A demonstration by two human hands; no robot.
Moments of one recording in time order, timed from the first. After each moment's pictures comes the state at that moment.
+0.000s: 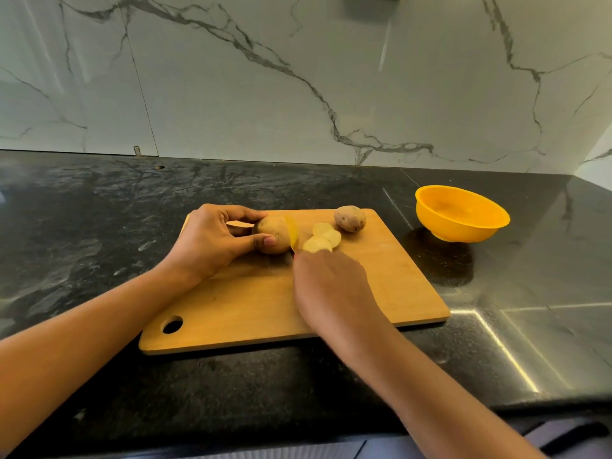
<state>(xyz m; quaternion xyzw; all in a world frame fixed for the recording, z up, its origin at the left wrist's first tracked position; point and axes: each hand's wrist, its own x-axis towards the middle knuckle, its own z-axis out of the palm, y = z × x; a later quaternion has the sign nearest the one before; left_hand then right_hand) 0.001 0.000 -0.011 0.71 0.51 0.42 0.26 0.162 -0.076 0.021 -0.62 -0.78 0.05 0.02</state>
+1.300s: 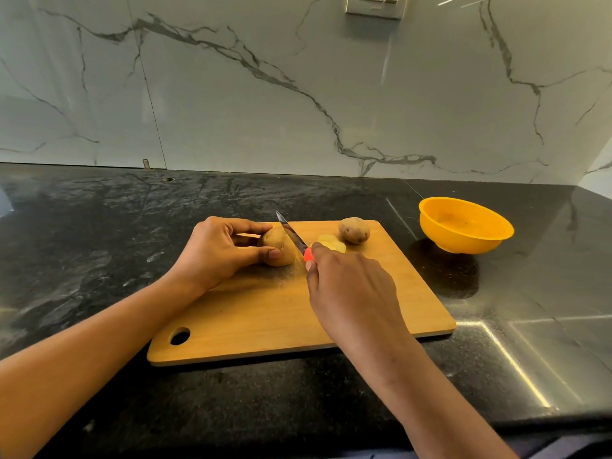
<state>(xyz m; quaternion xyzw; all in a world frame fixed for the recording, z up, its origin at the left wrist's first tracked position) -0.002 0.002 -0.010 0.70 0.51 0.42 0.28 0.176 -0.076 0.013 -0.62 -0.75 -0.03 0.21</state>
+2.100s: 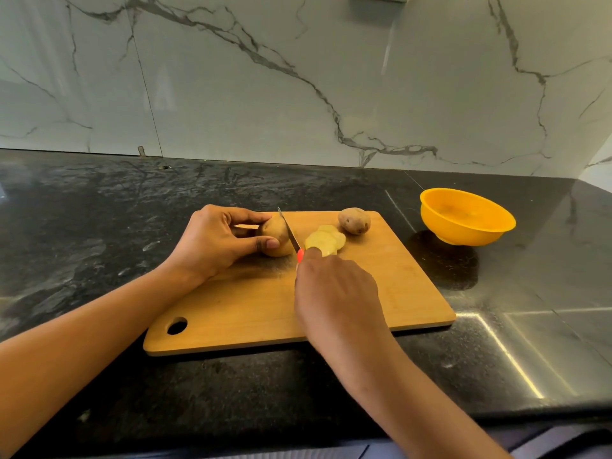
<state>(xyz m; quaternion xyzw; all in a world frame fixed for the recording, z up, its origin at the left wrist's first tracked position) 0.000 -0.001 -0.009 0.70 0.51 0.42 0.28 0.159 -0.086 0.018 -0.63 -0.77 0.01 0.09</state>
